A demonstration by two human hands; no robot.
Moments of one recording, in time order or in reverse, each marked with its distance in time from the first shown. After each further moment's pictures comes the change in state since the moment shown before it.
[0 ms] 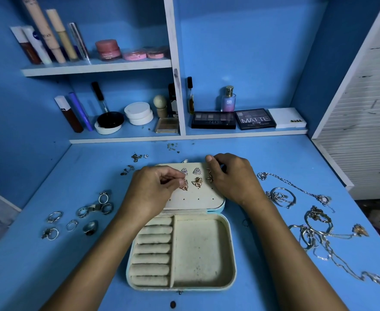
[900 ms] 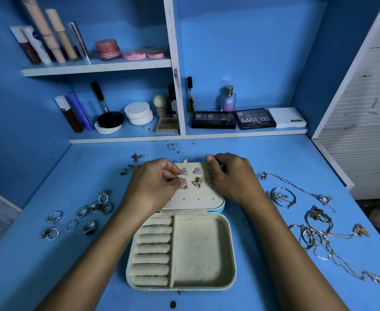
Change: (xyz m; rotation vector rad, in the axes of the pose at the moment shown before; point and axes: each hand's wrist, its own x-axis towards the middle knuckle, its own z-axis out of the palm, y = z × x) left_hand 0.003 0.011 -0.002 0.120 0.029 -0.049; right_hand 0.000 0.001 0.000 -0.003 -0.004 0.000
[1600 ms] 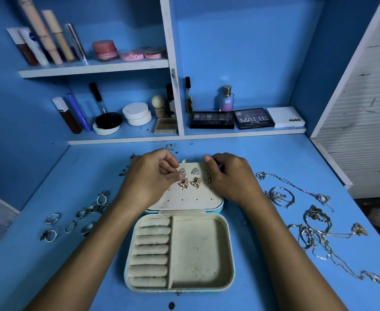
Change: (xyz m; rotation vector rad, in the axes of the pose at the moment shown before) left_hand 0.009 0.010 -0.008 0.032 0.009 0.107; right_hand 0.000 0.000 0.000 0.007 -0.007 0.004
